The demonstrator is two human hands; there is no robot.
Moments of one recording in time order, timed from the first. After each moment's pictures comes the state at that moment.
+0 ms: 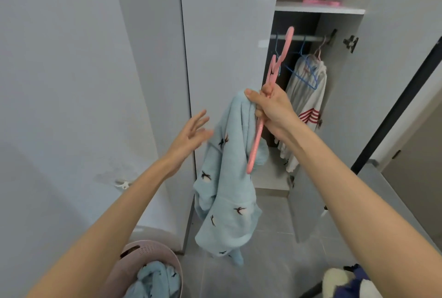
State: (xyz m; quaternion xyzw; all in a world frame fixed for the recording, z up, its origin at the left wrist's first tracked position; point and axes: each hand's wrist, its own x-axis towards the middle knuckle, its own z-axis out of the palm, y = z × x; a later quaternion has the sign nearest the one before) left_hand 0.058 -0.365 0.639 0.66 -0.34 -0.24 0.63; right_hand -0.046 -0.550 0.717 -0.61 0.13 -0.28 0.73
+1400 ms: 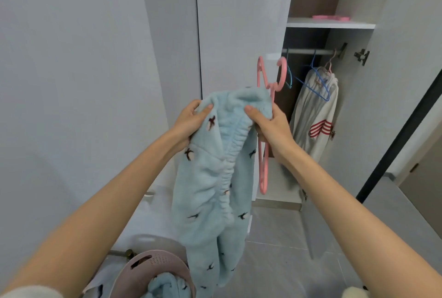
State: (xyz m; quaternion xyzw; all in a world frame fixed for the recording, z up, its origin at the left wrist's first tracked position) left_hand 0.091 -0.363 0.704 0.68 -0.25 -0.16 0.67; right_hand -0.043 -0.506 0.706 -0.67 0.09 -0.32 0.66
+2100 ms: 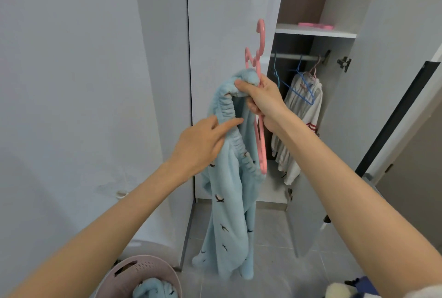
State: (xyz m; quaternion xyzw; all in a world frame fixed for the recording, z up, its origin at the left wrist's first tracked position) left_hand 0.040 -0.356 0.689 0.77 -0.54 0.28 0.20; right_hand -0.025 -0.504 0.770 -0.68 0.12 -0.31 0.65
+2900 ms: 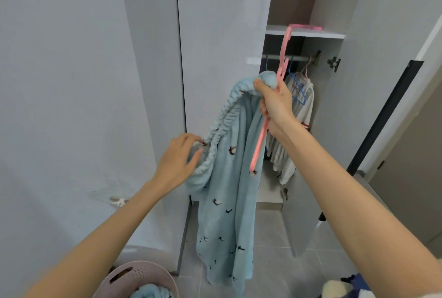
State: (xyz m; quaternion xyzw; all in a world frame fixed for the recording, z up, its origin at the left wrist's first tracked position) left_hand 0.079 -0.341 0.626 0.81 -0.48 0.14 0.31; right_hand -0.040 -0.524 0.762 -0.58 0.18 -0.43 0.67
